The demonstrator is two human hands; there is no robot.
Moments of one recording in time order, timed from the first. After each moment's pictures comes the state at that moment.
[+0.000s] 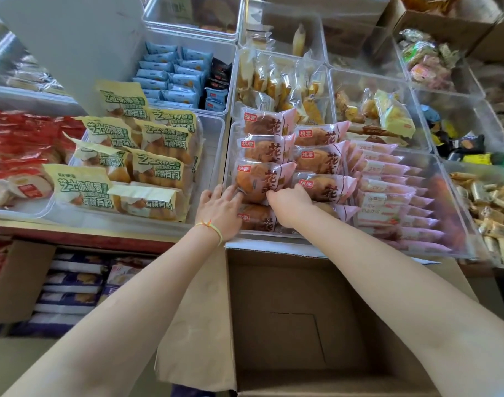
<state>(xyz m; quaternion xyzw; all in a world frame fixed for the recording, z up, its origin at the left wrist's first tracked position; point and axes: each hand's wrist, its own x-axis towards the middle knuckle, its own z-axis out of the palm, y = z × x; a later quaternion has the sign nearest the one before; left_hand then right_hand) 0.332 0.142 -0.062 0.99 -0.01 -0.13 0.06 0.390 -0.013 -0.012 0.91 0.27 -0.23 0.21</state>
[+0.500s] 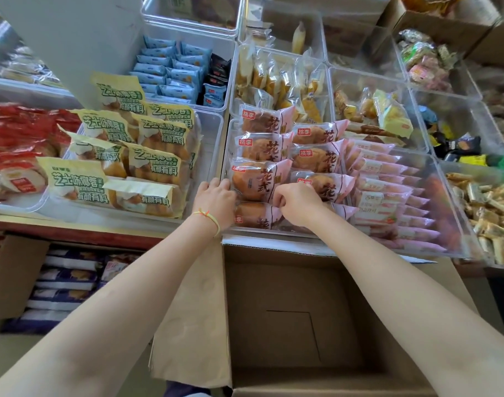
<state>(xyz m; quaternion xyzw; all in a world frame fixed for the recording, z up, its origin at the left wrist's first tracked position) 0.342 0.147 -0.059 0.99 -0.03 -0.11 0.01 0.385 -0.045 -0.012 0.96 0.15 -0.22 -0.09</state>
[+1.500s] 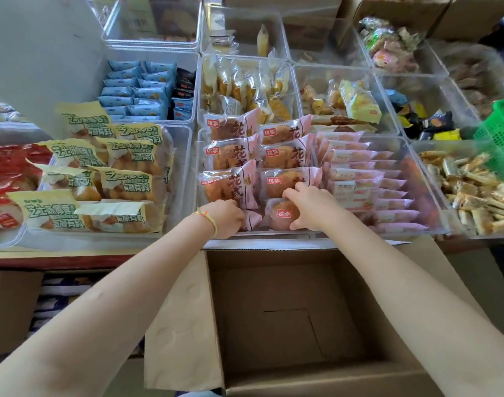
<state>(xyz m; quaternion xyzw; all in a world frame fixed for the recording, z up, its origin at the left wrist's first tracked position) 0.358 0.091 -0.028 0.93 -0.23 -0.28 -0.03 0.376 -0.123 0.011 0.96 0.20 -0.21 0.05</state>
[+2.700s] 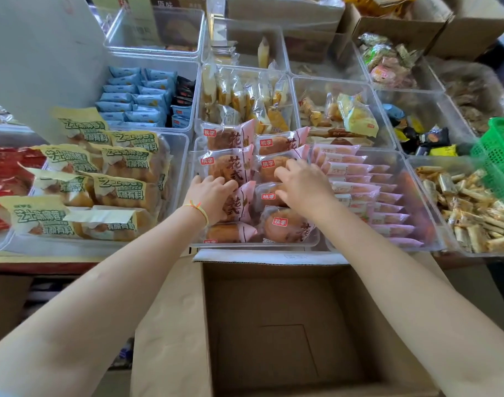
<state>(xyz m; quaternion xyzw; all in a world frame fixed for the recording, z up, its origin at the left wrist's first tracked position) 0.396 0.110 -0.029 0.99 -0.12 -0.11 -0.02 0.417 -0.107 0.039 0.97 0.23 -0.06 0.08</state>
